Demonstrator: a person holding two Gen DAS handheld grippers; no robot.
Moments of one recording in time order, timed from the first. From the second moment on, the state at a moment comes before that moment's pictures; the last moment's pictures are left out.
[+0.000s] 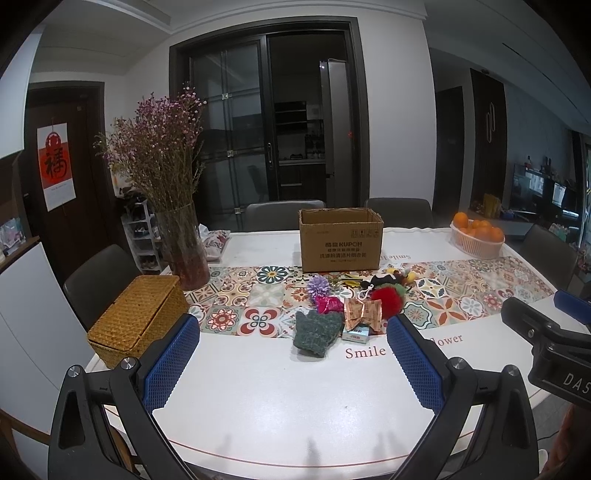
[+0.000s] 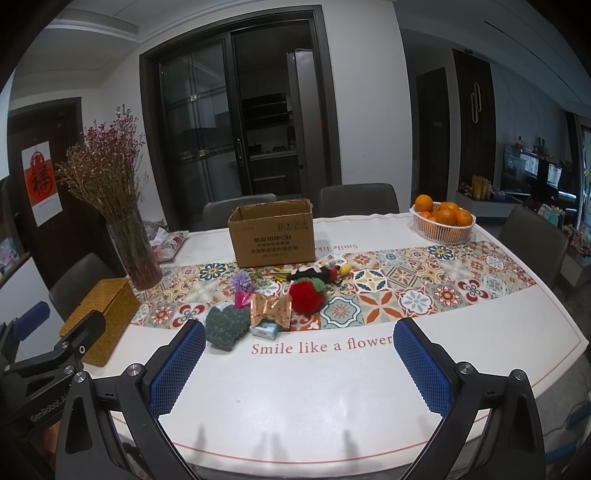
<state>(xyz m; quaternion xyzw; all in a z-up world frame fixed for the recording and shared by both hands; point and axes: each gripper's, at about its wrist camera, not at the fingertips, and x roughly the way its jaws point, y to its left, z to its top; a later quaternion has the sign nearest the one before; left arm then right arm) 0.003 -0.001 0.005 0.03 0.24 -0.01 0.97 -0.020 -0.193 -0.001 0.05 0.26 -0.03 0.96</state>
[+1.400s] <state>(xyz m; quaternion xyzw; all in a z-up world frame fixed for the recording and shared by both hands) 0.013 -0.009 -0.003 0.04 0.24 -0.01 0.97 -0.003 -0.202 -0.010 0.06 0.28 -0.02 0.96</state>
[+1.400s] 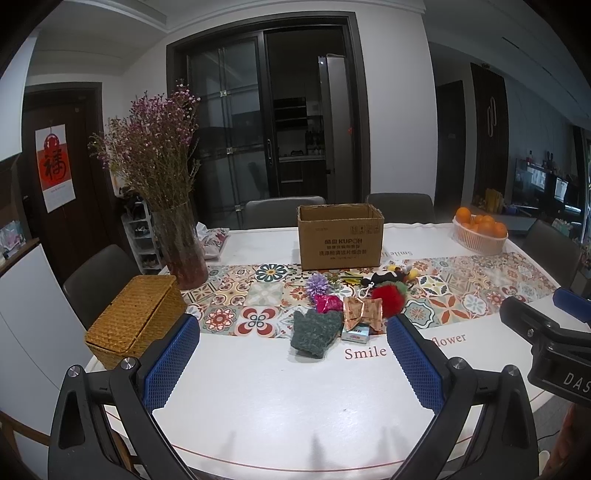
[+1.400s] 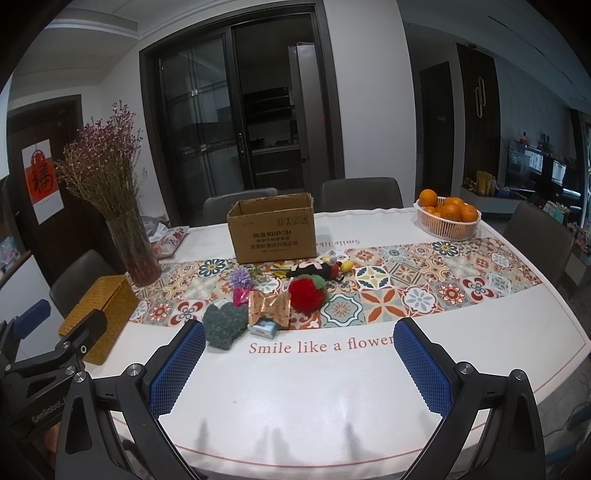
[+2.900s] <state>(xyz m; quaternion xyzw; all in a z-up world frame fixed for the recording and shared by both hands) 0.210 -0.004 -0.136 0.06 0.40 -0.11 0.91 0.219 -0.181 -0.130 0.10 0.44 0.04 0.89</state>
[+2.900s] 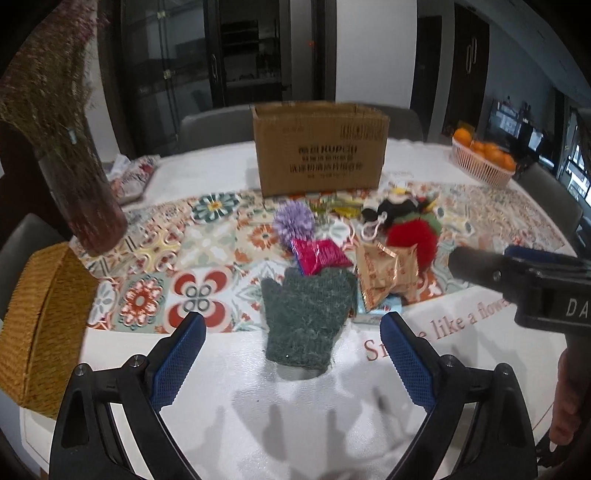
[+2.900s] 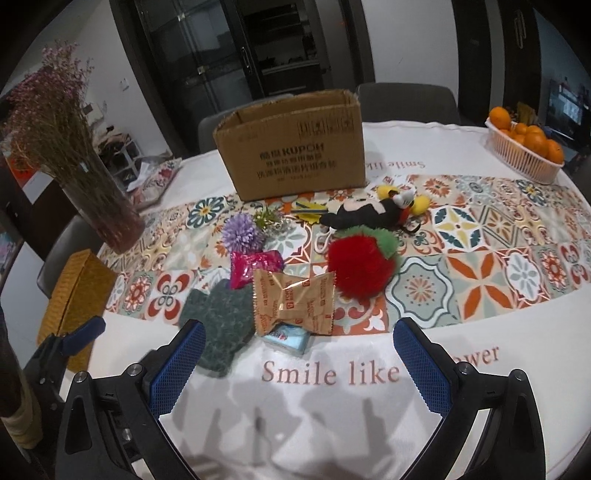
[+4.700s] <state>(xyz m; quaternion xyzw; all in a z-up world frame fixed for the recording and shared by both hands) 0.271 0.007 -0.209 -0.08 0.50 -0.15 0.85 0.277 -0.169 -0.196 0.11 0.48 0.10 0.87</state>
